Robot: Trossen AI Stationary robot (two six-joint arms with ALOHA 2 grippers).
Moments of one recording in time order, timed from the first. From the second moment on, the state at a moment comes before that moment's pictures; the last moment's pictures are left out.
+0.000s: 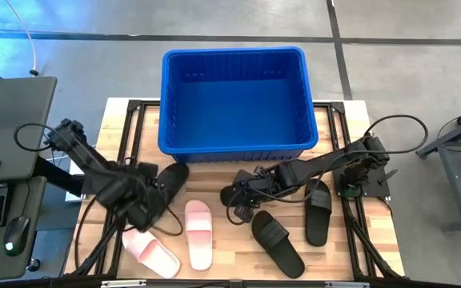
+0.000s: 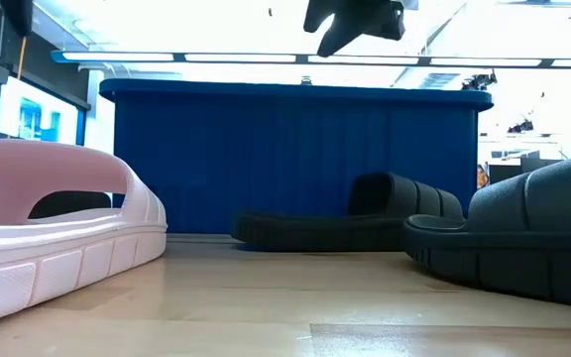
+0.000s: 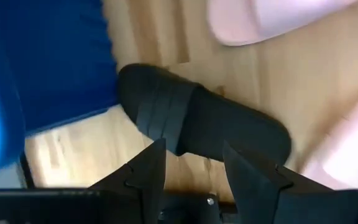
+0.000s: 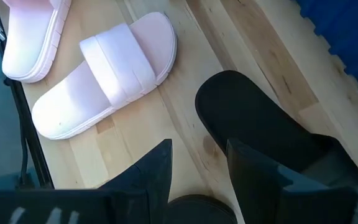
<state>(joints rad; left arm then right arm) -0.64 1.38 1.28 -1.54 -0.39 -0.61 0.30 1.81 1.66 -0.90 0.17 0.74</state>
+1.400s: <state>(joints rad) -0.56 1.44 0.65 -1.03 -0.63 -1.03 0.28 1.81 1.66 -0.85 0.21 0.76</state>
